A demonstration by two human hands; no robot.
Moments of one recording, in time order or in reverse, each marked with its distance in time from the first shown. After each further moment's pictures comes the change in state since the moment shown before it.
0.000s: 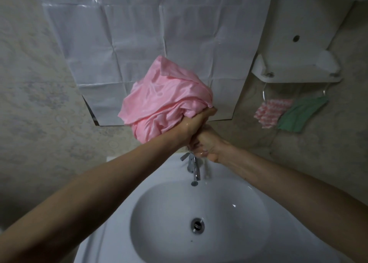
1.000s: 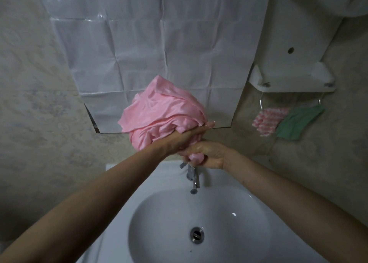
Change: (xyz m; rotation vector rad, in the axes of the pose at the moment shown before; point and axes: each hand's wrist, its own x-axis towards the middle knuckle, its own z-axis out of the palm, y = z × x) left_hand 0.013 -0.017 -0.027 0.289 -0.325 0.029; right_hand 0.009 0.008 -0.013 0.230 -0.385 0.127
